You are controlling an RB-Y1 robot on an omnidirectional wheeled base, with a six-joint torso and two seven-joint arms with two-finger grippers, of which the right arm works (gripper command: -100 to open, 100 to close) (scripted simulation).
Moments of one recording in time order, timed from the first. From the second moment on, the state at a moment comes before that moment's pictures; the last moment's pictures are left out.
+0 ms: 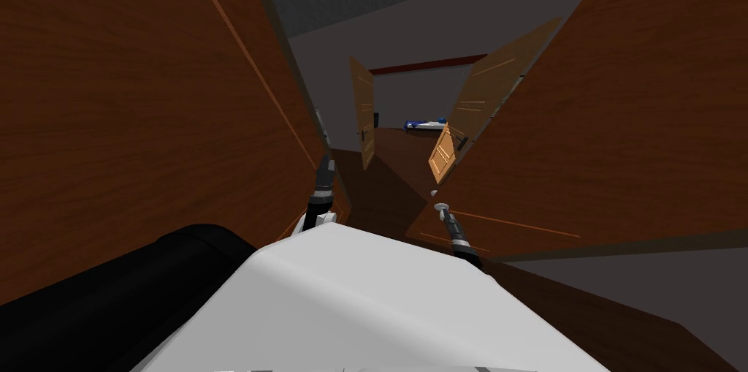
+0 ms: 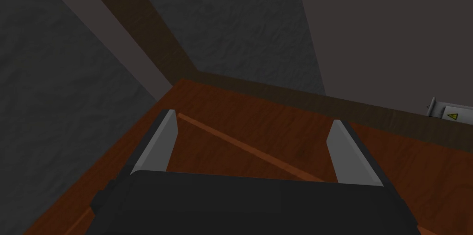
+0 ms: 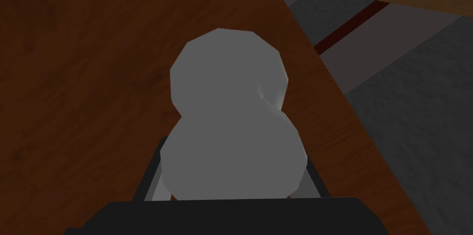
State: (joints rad) arm 0.05 -0.28 -0.24 -0.68 0.24 -0.98 0.43
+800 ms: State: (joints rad) arm 0.03 -0.29 -0.20 -0.67 0.16 -0.98 0.23
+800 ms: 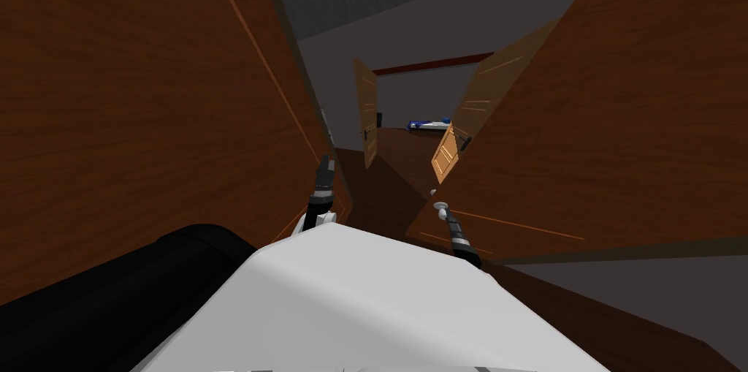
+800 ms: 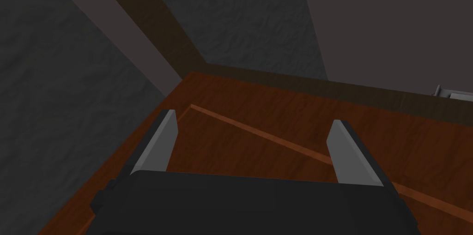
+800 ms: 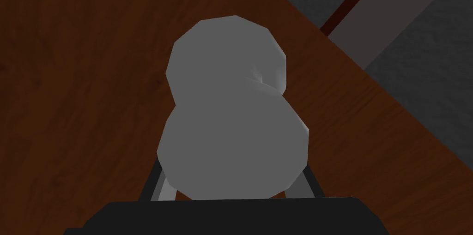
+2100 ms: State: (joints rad) arm 0.01 -0.30 -0.16 -0.64 0.06 -0.96 -0.05
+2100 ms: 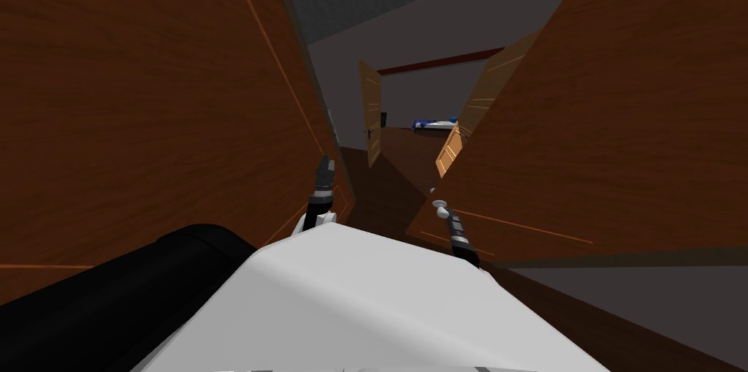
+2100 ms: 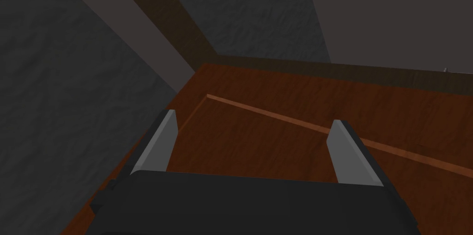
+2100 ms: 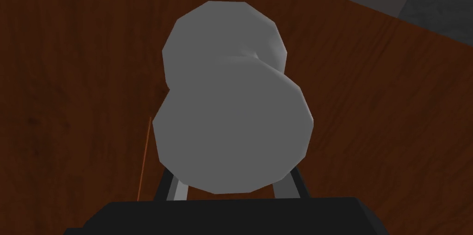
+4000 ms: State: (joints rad) arm -0.02 -0.31 -0.08 -0.62 -0.08 -0.92 -0.43
